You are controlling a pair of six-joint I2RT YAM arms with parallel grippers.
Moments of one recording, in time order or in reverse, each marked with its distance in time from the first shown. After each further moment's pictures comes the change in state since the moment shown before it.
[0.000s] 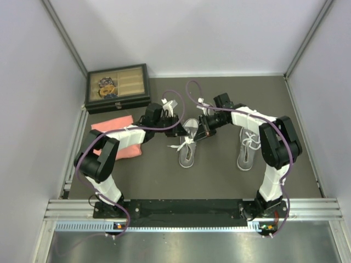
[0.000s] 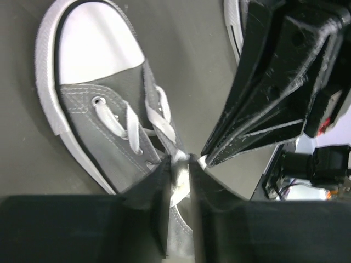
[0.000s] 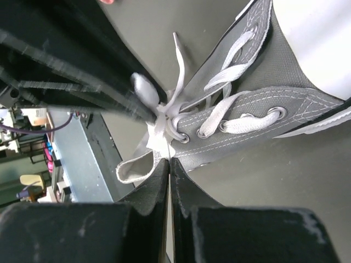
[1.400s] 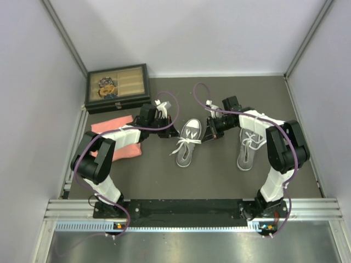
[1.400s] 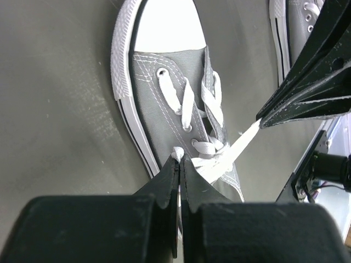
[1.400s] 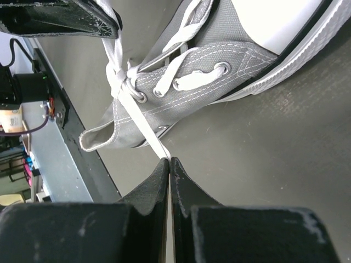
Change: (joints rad) left arm 0.069 -0.031 -0.029 -0.107 -0.054 0.110; right arm -0.068 -0.084 -0.118 0.015 0.066 -0.063
